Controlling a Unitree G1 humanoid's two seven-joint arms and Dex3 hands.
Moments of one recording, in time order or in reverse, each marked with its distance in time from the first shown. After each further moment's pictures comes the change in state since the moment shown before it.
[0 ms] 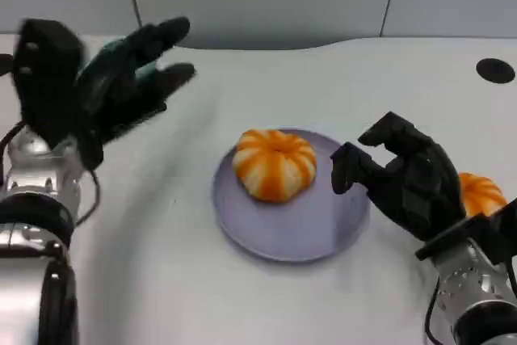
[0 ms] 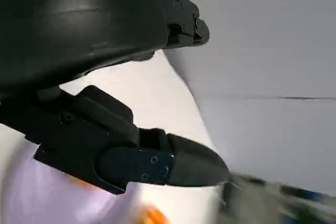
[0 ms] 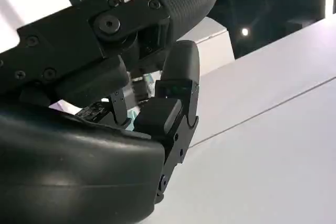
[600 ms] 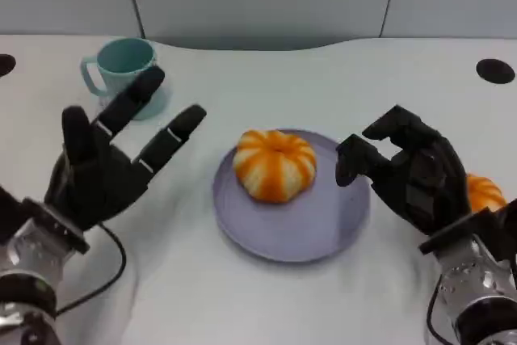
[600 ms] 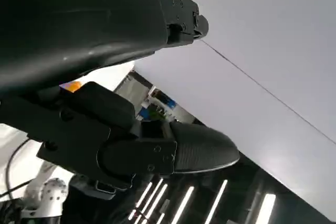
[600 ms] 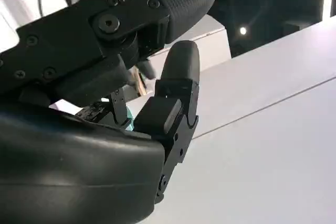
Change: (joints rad) left arm 0.275 -0.029 0.217 -0.152 -0.232 0.264 -0.352; right arm -0.007 -0.004 -0.009 -0.011 0.000 -0.037 -0.004
